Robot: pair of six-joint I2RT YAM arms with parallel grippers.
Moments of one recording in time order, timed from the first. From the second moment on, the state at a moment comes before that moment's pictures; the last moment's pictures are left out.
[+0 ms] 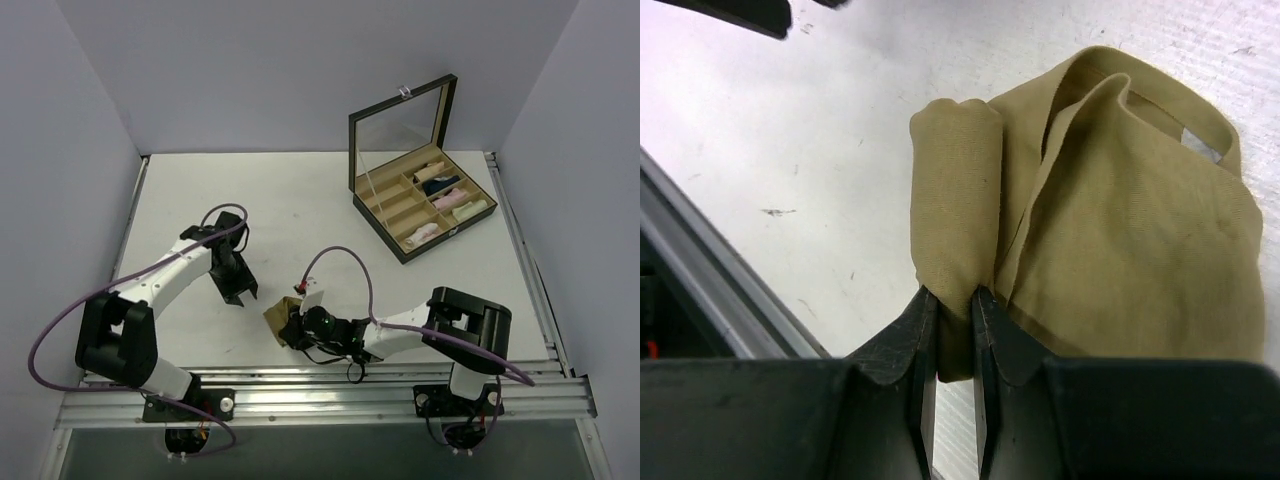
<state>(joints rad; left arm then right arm) -0.37 1.53 1.05 -0.96 0.03 -0.92 1.23 1.73 0.64 0.48 0.27 0.75</state>
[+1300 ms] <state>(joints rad) -0.50 1.56 0.83 -0.55 0.19 -0.92 1.14 1.73 0.66 0.46 0.11 0.80</state>
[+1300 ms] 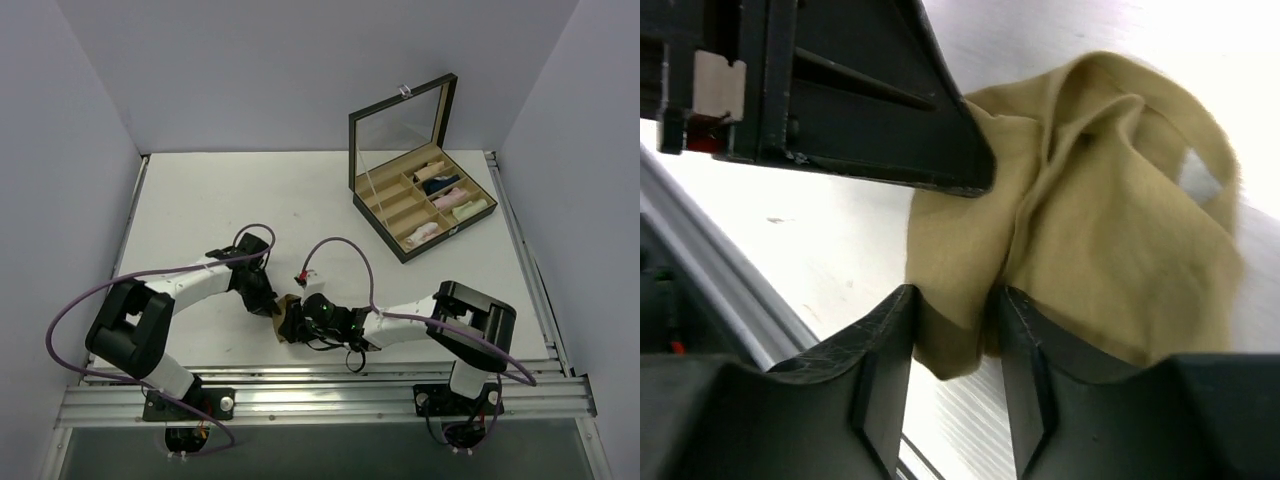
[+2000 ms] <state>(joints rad) -0.60 1.63 0.97 -0.77 0.02 -0.94 1.30 1.77 1.01 -0.08 0.42 0.57</state>
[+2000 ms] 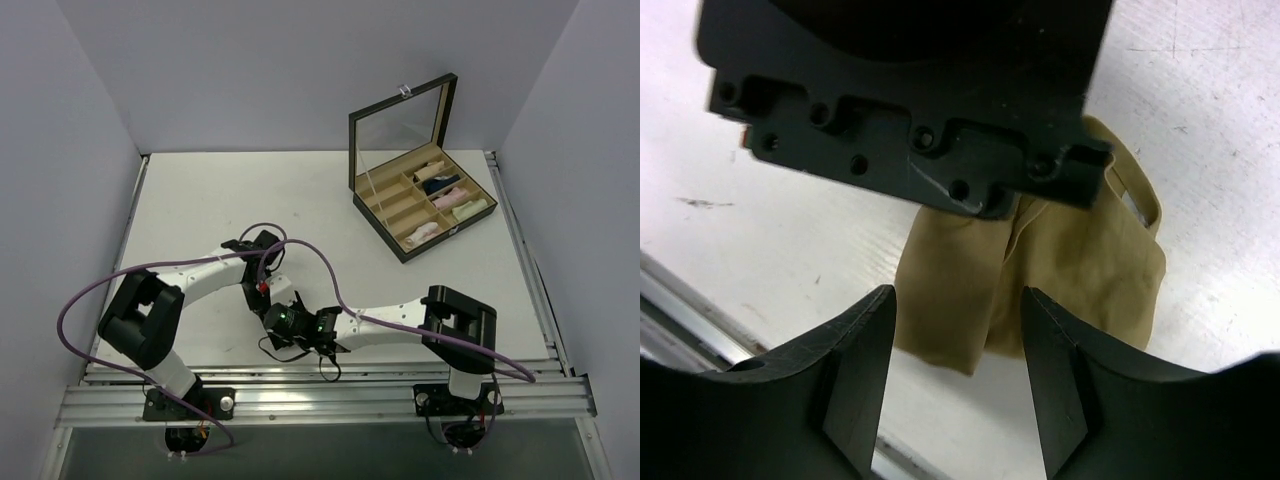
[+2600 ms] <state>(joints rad) -0.59 1.69 1.02 -0.90 0.02 -0.96 1.41 1.95 1.17 -0.16 0.59 0.53</state>
